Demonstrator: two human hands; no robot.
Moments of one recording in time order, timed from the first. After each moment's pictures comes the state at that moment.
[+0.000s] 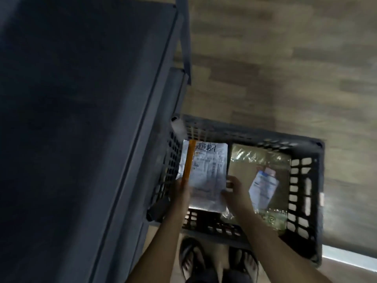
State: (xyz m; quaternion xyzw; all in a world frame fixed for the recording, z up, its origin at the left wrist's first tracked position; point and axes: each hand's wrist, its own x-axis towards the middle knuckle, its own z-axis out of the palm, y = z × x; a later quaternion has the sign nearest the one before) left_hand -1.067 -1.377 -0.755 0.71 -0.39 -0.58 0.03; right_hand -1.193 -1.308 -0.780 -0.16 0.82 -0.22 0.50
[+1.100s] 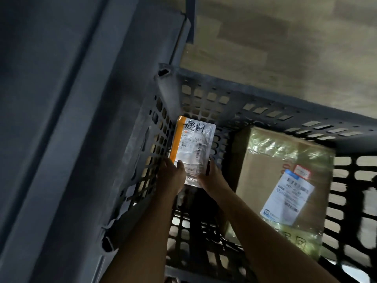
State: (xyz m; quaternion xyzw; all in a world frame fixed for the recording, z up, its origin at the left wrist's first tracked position) left_hand -1.065 -1.414 -0.954 0.74 -0.48 -0.47 -0.06; right_hand -1.167 -1.361 -0.952 -0.20 0.79 -0.18 0.55
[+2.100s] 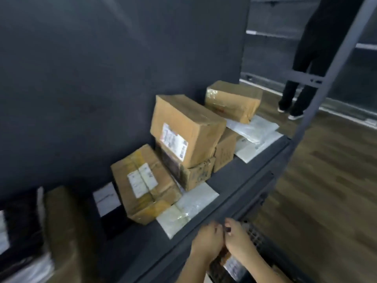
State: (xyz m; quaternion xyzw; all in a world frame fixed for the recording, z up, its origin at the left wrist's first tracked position) left_hand -0.952 -1.315 -0.290 0.74 -0.55 -0.34 0.16; right_hand -1.066 -1.350 -0.336 -0.61 0.62 -0.07 0.50
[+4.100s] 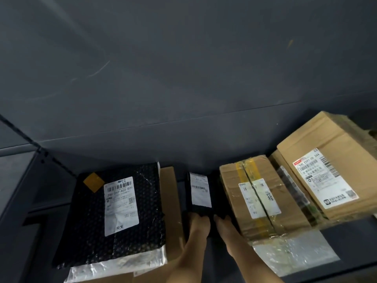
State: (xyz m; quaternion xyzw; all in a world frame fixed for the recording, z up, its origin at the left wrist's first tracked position) left_hand -0.663 -1.303 -0.307 0.82 0.04 -0.44 0.36; right_hand -0.729 -1.349 -0.315 -0.51 0.61 0.01 0.61
